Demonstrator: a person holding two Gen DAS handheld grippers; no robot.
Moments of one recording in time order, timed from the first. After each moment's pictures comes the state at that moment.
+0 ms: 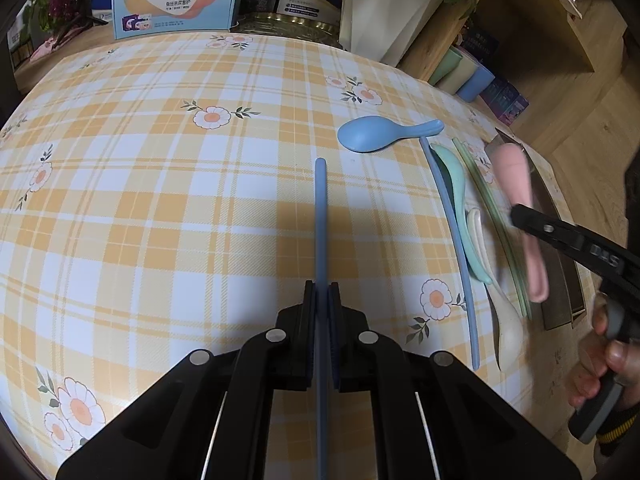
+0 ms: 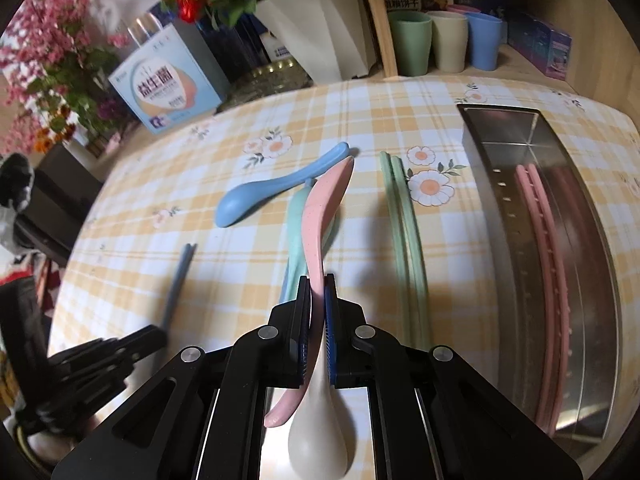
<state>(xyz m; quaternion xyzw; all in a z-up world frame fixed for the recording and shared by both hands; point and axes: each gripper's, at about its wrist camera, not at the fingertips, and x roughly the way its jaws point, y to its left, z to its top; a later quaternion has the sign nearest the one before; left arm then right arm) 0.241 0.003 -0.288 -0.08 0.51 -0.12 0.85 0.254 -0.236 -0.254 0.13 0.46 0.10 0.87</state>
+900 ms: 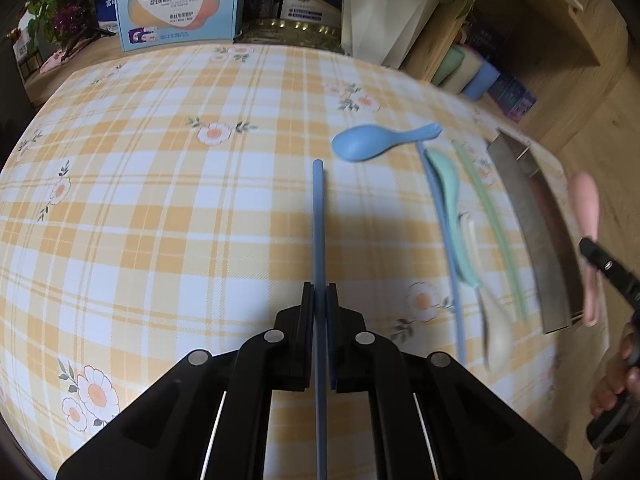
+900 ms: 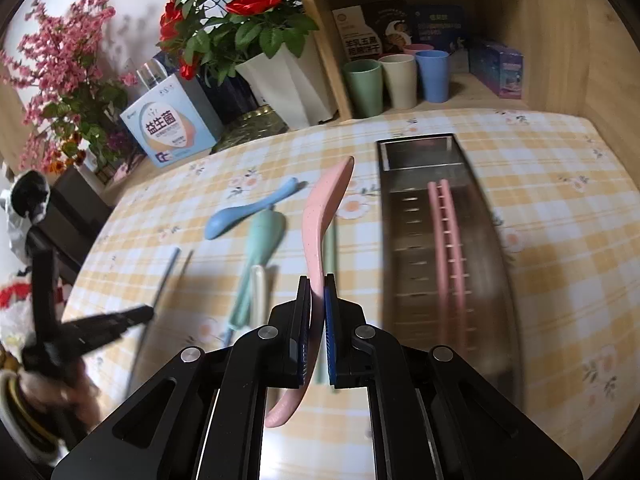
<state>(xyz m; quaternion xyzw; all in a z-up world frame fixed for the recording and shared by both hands) 0.237 -0.011 -0.261 -0.07 0.51 -0.10 0.85 0.195 -0.313 -0.228 0.12 0.41 0.08 0.90</state>
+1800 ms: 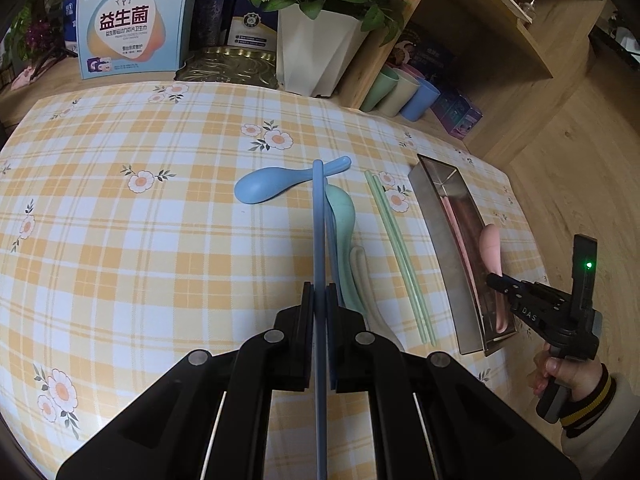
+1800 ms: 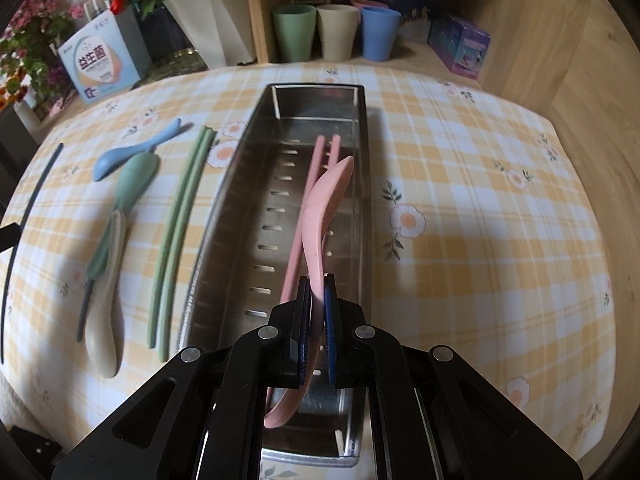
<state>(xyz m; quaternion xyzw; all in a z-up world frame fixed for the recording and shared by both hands) 0.233 -0.061 -0.213 -0.10 0.48 -0.16 0.85 0.226 -0.367 -0.267 0.02 0.51 0.00 0.86</state>
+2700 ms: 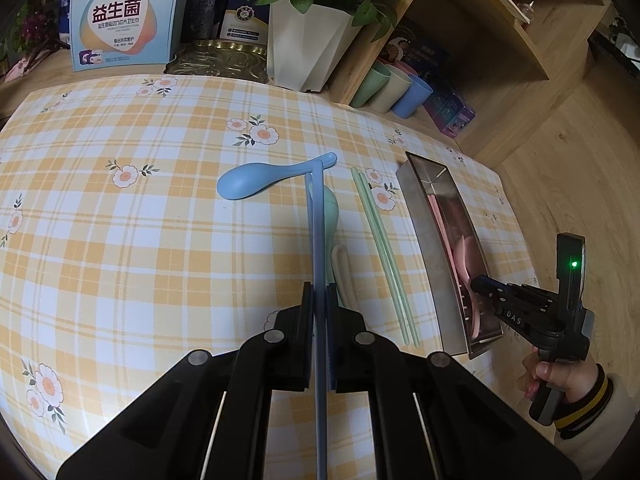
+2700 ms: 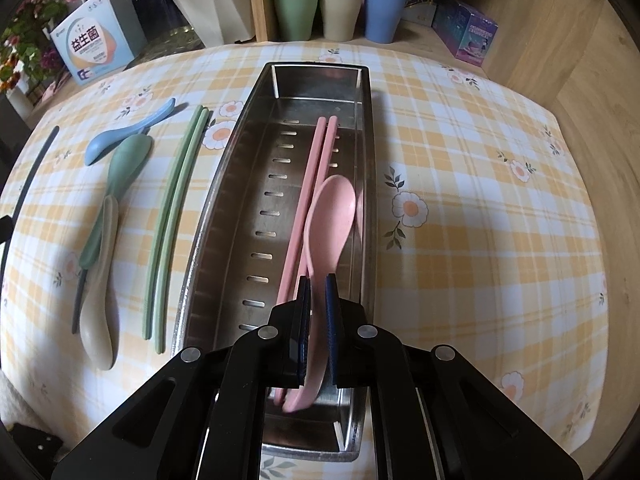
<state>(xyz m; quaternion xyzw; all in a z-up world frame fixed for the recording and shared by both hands) 0.235 -0.070 -0.211 -0.11 0.49 -0.17 0.85 0.234 -0.360 -0.266 0.00 0.54 0.00 0.84</state>
